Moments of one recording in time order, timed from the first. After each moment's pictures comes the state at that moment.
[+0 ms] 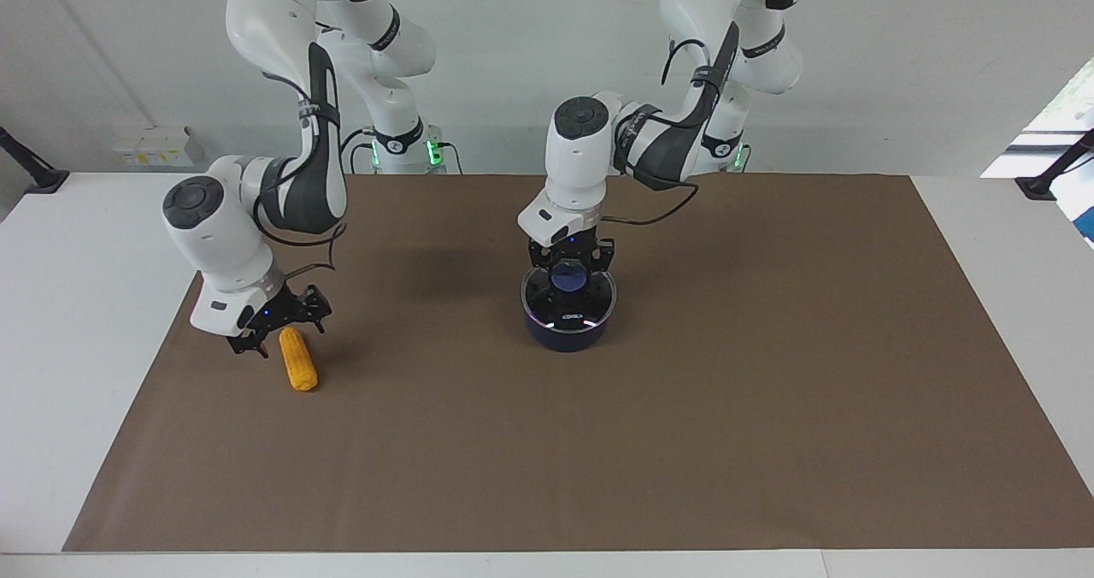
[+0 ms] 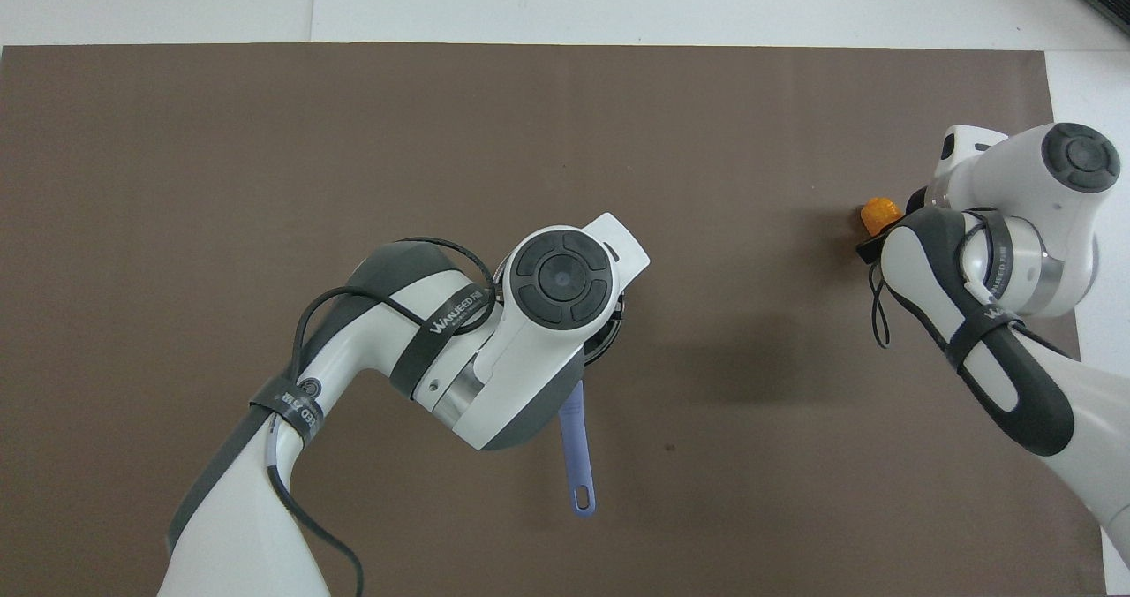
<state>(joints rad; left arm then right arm) -0.72 0.34 -0.02 -1.66 0.05 2.07 -0.60 -0.01 0.45 -0.11 -1.84 0.01 2.30 -0.67</state>
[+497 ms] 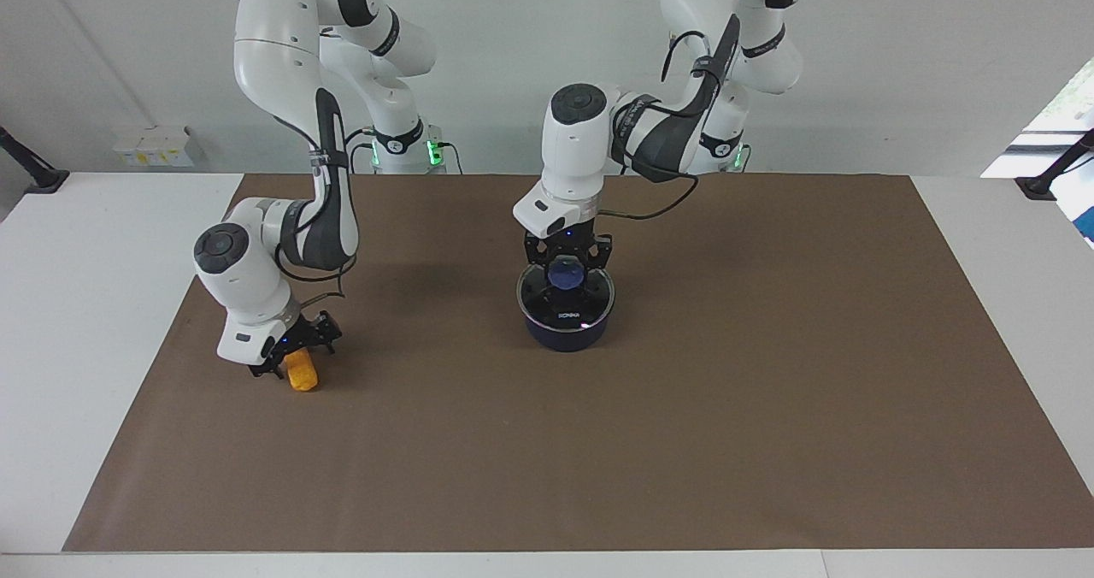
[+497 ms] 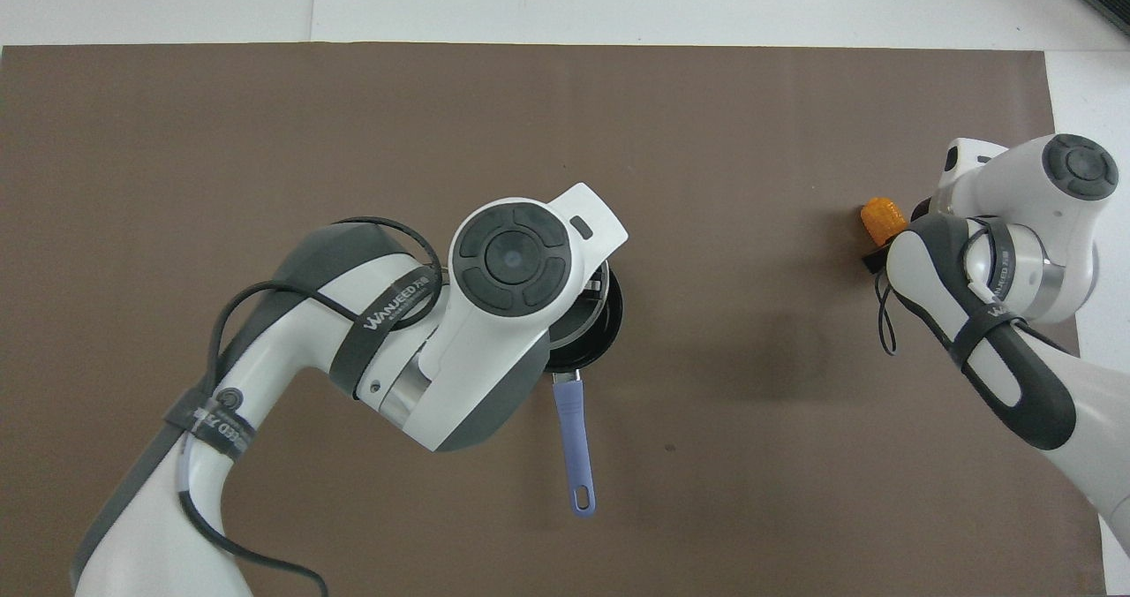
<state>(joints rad) -0.67 0.26 0.00 -1.65 0.05 2.00 -0.53 -0.04 0.45 -0.11 -1.85 0.01 2.30 -0.68</state>
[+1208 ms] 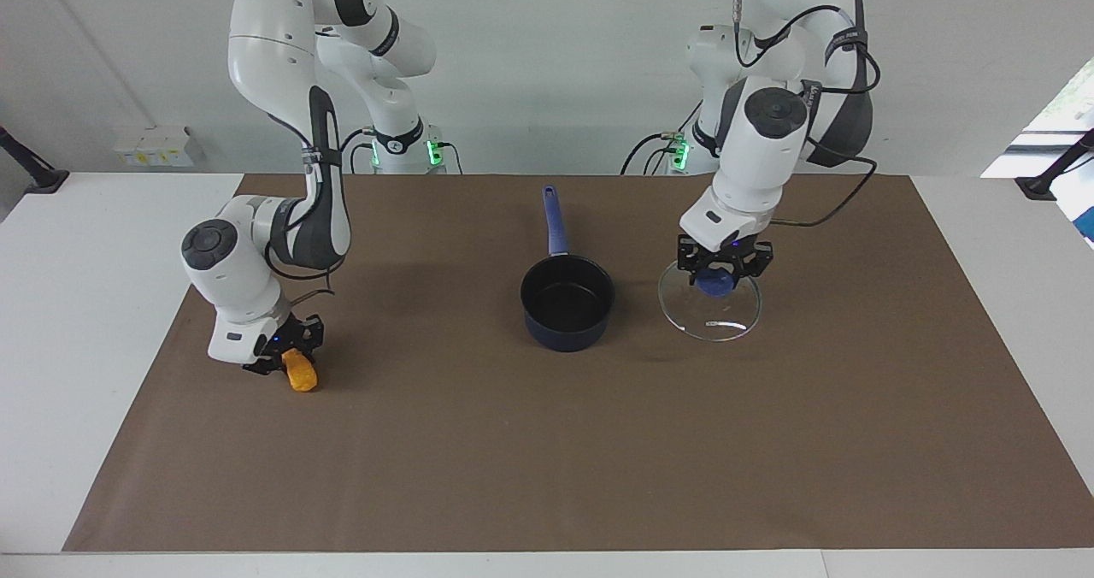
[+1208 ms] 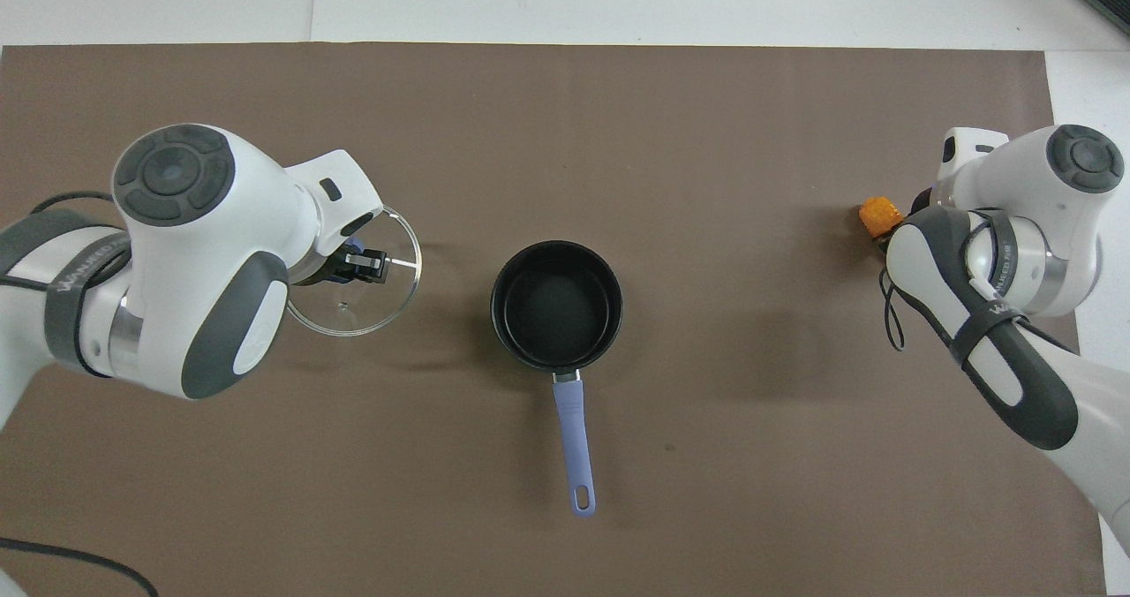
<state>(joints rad) -0.34 0.11 0.00 -1.88 0.04 2.00 -0.10 -0.03 0.45 -0.10 -1.82 0.01 2.30 -0.75</state>
